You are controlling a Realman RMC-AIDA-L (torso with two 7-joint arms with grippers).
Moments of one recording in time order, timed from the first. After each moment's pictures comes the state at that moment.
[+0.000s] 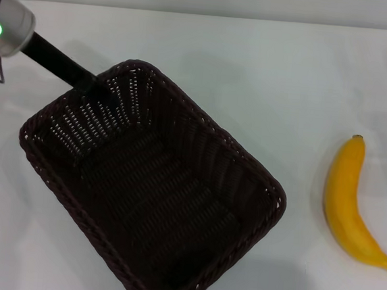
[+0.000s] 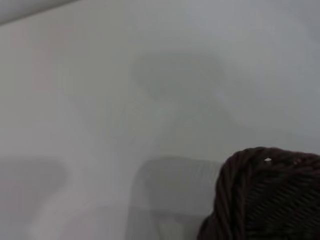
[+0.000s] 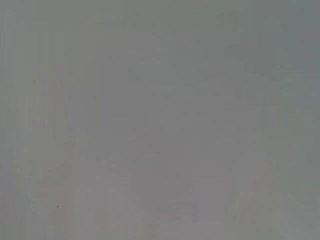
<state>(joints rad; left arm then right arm) -0.97 -1.91 0.81 0.61 -0.51 -1.47 0.91 0.42 2.02 1.94 0.21 -0.27 1.07 -2.57</state>
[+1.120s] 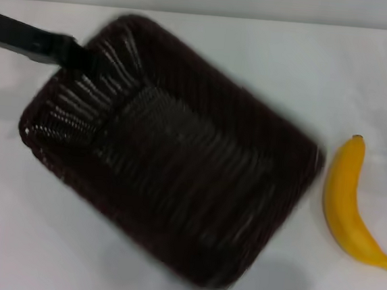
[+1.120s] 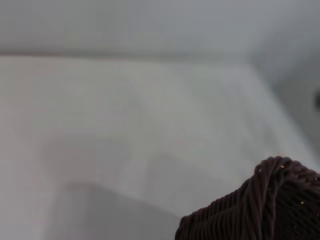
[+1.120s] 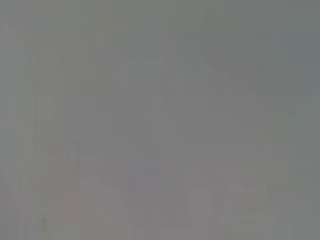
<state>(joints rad) -0.82 -1.81 0.72 0.61 -0.90 -1.62 0.86 0.41 2.01 1.95 0.22 -0.26 1.07 -2.57</state>
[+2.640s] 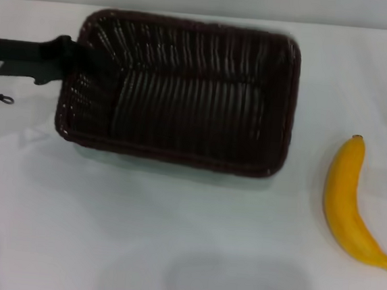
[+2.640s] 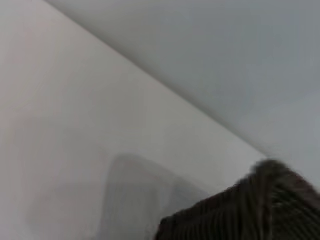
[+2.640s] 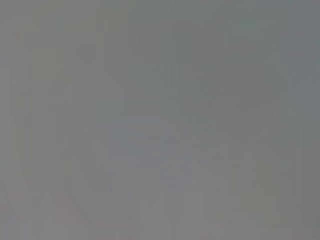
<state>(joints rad) -0.76 -1.90 0.51 0.43 -0.86 -1.24 0.70 0.39 2.01 2.04 0.22 -0.26 1.08 -2.57</state>
